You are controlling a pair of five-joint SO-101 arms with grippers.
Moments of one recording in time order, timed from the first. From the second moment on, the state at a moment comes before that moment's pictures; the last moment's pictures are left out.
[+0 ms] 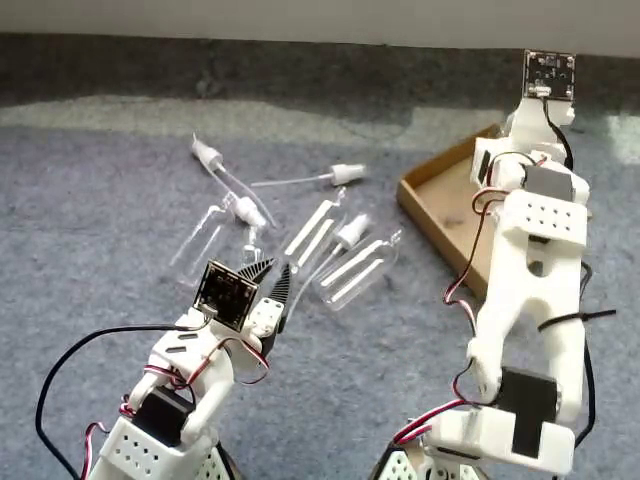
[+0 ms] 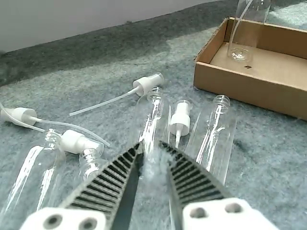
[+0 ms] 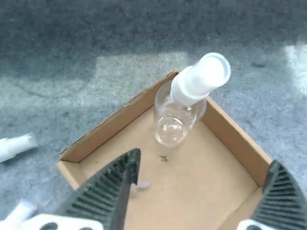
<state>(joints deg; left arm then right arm) 21.8 -104.0 95.9 37.2 5.6 7.9 -9.4 9.9 48.0 7.9</state>
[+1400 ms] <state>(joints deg) 18.1 -104.0 95.9 37.2 5.6 -24.2 -37.6 65.5 25.7 -3.7</state>
